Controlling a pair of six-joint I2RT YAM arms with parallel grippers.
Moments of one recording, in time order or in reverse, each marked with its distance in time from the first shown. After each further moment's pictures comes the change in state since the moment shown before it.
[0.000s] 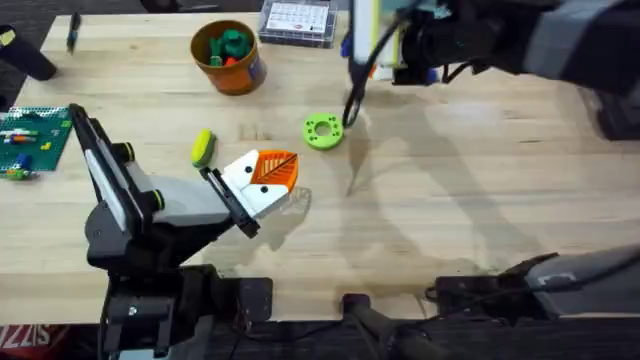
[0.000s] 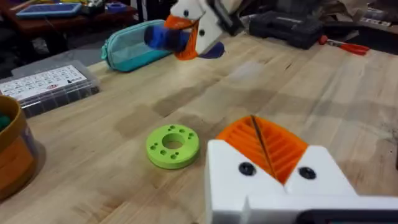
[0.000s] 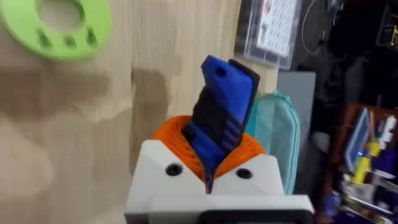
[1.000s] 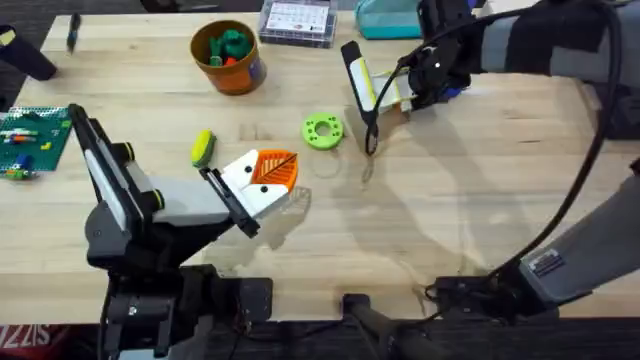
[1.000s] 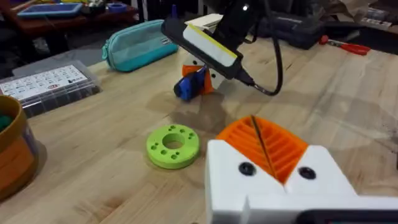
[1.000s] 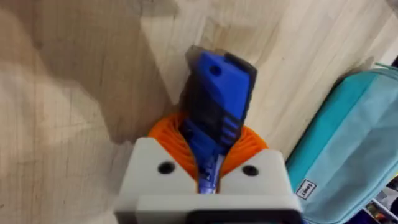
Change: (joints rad) left arm 0.000 0.000 0.000 0.000 -0.002 0.000; right arm -0.107 0.267 0.024 -0.062 0.186 -0.344
